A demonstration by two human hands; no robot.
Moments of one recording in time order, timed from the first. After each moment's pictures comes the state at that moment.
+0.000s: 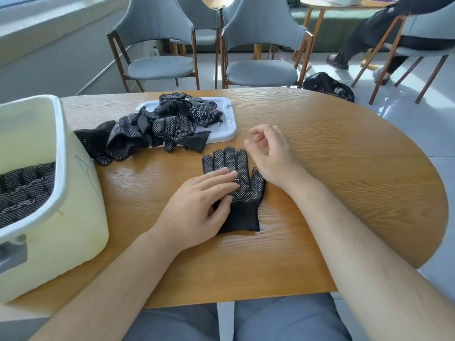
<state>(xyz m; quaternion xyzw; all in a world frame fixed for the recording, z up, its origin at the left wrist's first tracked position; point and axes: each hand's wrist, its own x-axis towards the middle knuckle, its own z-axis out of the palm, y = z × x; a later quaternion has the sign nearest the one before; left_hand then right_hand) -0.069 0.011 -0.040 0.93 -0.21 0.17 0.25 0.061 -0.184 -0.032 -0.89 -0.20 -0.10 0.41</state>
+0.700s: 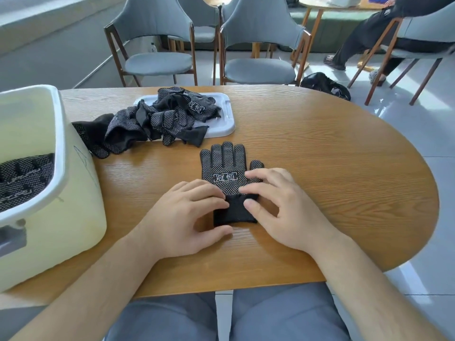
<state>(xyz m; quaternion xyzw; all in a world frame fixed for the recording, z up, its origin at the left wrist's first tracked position) -0.094 0.026 -0.035 0.93 -0.29 0.18 0.16 -0.043 -0.221 -0.044 -0.88 -0.33 -0.10 0.32</state>
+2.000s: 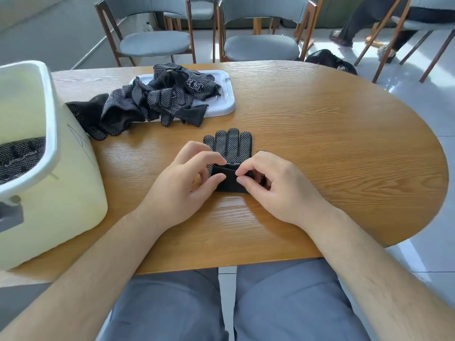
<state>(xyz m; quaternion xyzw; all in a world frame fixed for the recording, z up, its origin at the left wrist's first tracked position) -0.087 0.024 -0.036 0.90 -0.20 0.18 0.33 -0.046 -0.204 -0.038 -0.86 -0.35 -0.08 0.37</state>
